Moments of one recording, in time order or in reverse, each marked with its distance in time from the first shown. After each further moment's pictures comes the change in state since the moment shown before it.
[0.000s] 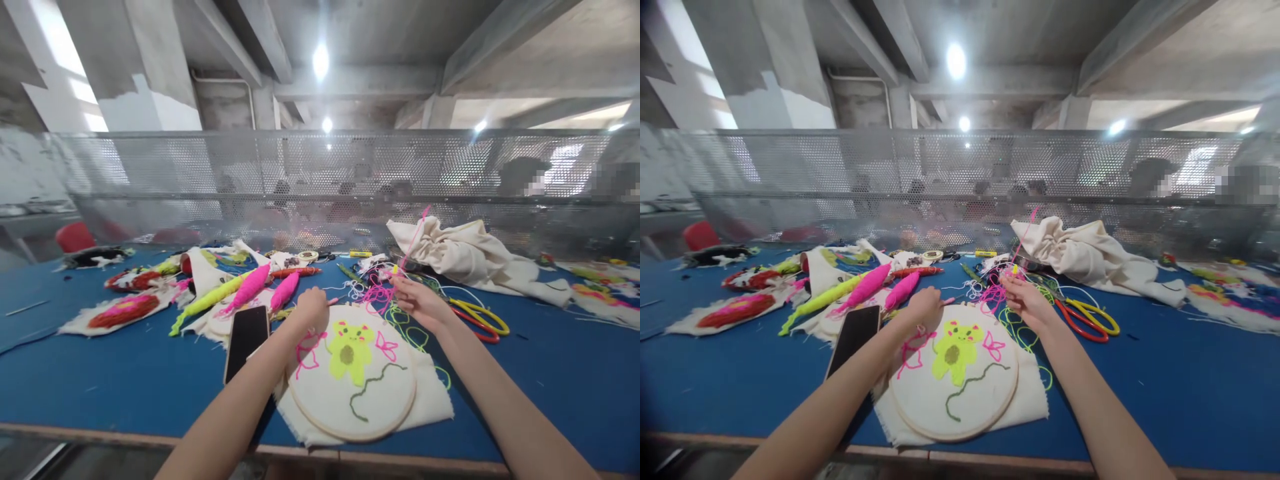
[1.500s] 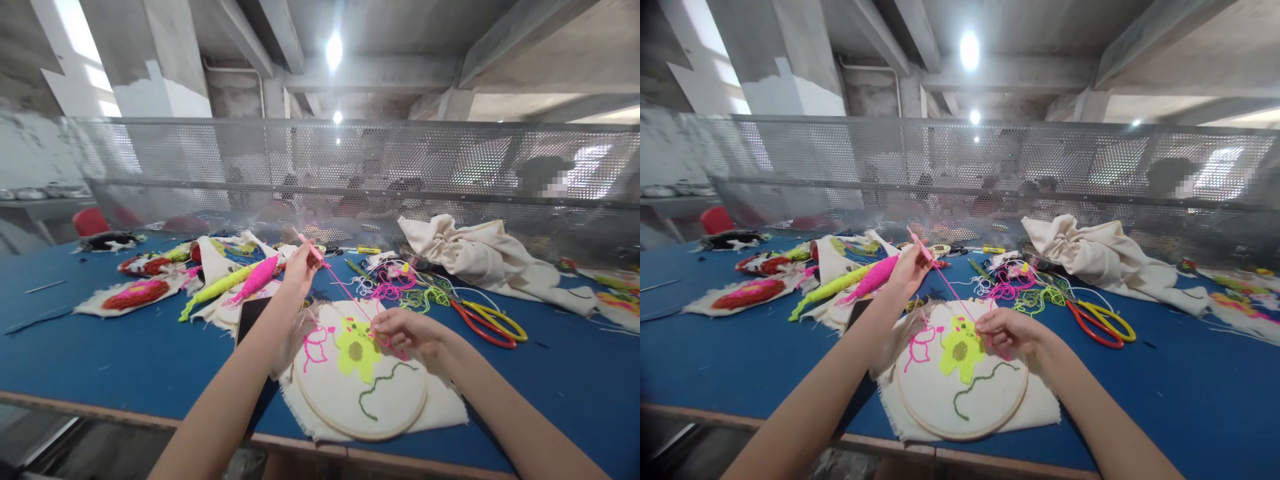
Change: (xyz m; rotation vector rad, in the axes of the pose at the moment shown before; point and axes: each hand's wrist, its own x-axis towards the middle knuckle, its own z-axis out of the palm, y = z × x) left_hand 0.021 0.009 -0.048 -1.506 0.252 -0.071; right_hand -0.019 0.024 0.036 -0.200 -0.388 0.573
